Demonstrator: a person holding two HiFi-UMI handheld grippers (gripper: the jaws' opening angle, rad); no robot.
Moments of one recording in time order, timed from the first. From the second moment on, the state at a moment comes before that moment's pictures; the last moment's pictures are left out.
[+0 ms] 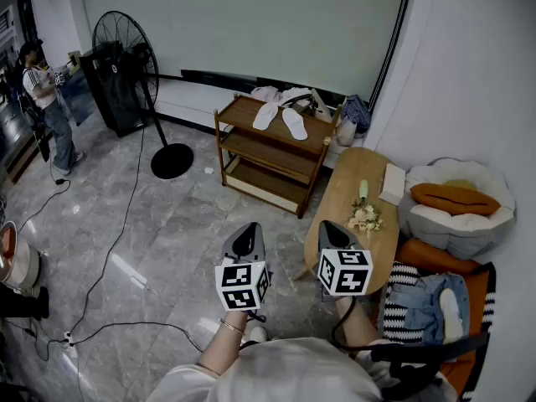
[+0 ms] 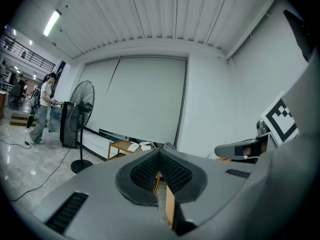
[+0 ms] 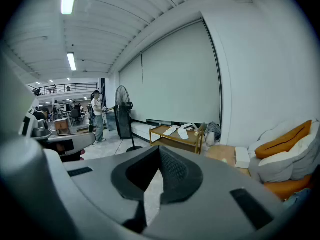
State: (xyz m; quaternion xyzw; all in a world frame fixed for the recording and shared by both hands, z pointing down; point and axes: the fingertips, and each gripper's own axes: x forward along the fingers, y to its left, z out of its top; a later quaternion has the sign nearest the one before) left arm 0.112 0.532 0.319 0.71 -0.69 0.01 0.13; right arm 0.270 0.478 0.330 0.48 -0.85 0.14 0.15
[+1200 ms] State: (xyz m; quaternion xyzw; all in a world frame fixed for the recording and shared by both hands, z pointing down) left arm 0.052 0.474 0.332 0.72 -0.68 0.02 0.12; right arm 0.226 0.422 0.356 0.50 -0.83 0.19 0.14
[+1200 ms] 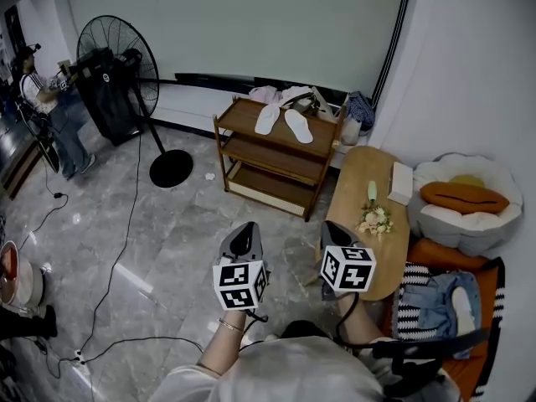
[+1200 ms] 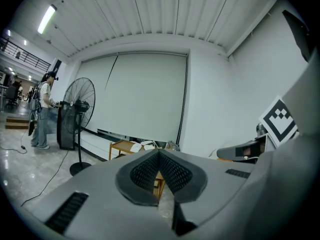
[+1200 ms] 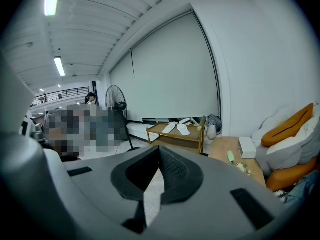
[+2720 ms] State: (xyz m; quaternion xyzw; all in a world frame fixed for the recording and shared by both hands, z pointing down) left arm -0.022 0.250 0.348 0.68 -0.72 -0.01 0.15; right arm 0.174 0.192 0.374 0.47 -0.84 0.20 0.15
